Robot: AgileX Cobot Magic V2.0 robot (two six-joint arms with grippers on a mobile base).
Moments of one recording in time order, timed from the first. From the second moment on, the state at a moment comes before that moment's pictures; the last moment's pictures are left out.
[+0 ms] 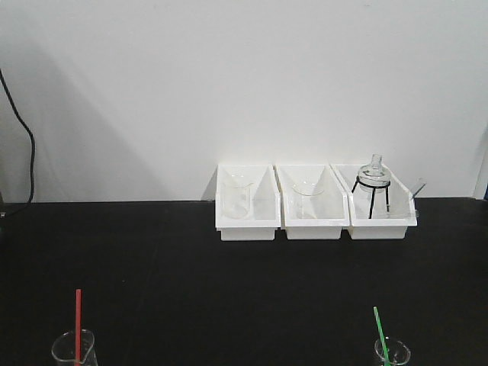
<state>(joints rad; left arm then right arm) -0.04 -0.01 0.03 0.00 0.13 -0.07 0.01 0.00 0.03 -0.03 0.01 0.11</state>
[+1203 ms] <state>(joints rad) -0.04 -0.01 0.03 0.00 0.13 -0.07 0.01 0.00 0.03 -0.03 -0.04 0.11</state>
